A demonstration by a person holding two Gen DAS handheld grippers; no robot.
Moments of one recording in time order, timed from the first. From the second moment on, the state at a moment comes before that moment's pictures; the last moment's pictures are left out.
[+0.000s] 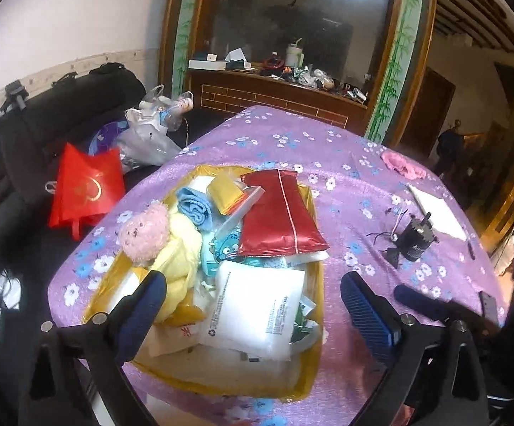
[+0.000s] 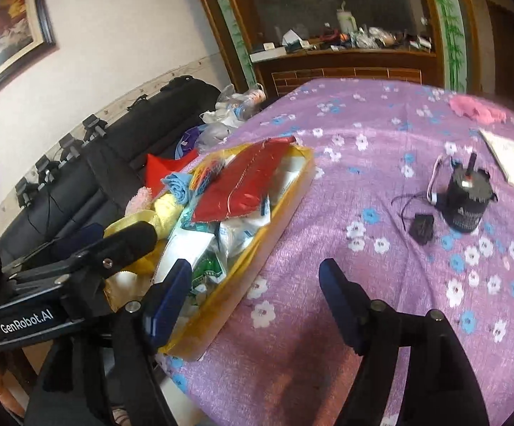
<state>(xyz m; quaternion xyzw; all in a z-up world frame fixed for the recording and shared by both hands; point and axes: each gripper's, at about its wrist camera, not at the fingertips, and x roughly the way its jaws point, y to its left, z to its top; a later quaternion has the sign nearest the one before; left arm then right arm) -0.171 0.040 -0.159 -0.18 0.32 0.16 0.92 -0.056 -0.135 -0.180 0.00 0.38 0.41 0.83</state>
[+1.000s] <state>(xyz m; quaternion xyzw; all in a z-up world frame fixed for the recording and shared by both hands) -0.187 0.056 -0.170 -0.14 0.32 0.27 0.90 -0.045 -0.136 -0.185 0.05 0.40 0.39 0.82</state>
